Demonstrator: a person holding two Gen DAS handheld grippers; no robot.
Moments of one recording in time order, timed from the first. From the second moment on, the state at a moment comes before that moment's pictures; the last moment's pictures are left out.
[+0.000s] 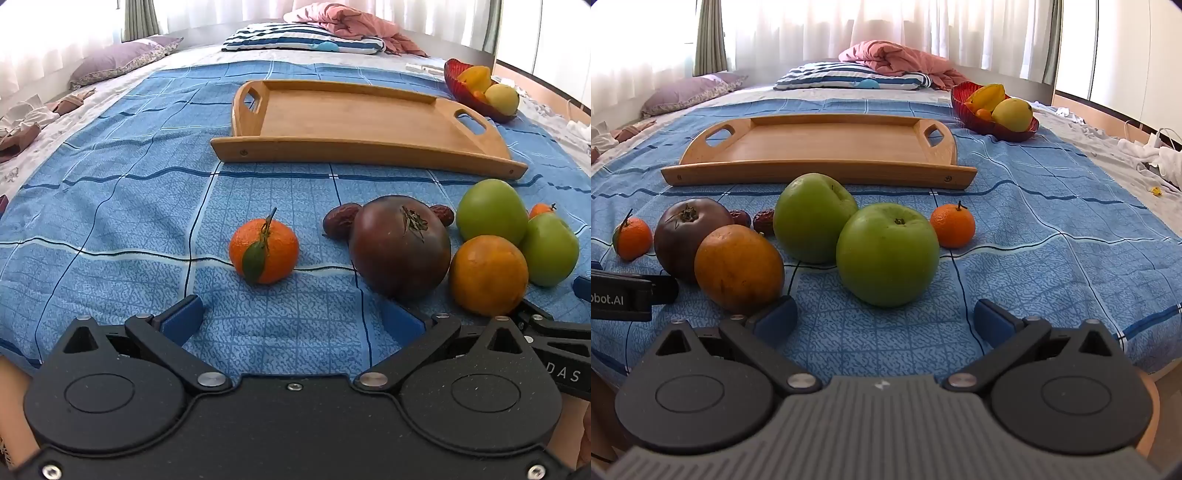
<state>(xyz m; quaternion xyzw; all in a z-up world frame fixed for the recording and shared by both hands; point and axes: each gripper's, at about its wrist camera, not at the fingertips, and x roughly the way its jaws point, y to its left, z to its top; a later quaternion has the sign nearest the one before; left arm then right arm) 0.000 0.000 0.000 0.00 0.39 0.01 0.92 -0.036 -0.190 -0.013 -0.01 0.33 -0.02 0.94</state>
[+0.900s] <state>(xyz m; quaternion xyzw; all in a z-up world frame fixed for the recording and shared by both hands) -0.001 -0.002 -0.001 0.00 0.39 0.01 0.92 -0.036 -0.189 -0.013 -0.02 0.33 -0.02 0.94</state>
